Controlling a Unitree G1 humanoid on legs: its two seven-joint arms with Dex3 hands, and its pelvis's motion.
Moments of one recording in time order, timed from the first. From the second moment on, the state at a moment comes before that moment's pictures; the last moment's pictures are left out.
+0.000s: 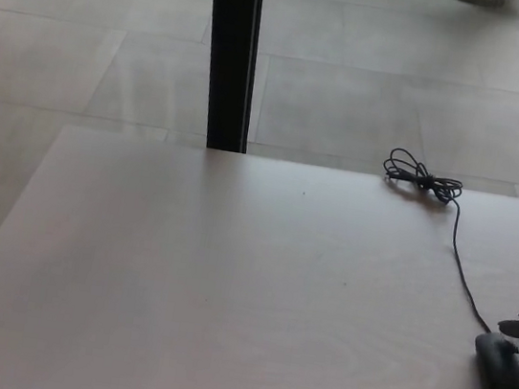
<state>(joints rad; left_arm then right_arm) 0.02 0.62 0.68 1.17 -0.30 -0.22 -0.13 -0.28 -0.76 0.42 0.48 -0.64 -0.11 -0.30</state>
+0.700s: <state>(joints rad) 0.01 0.62 0.67 1.18 -0.30 -0.22 -0.14 -0.29 -0.73 0.42 0.54 -0.73 -0.20 -0.36</state>
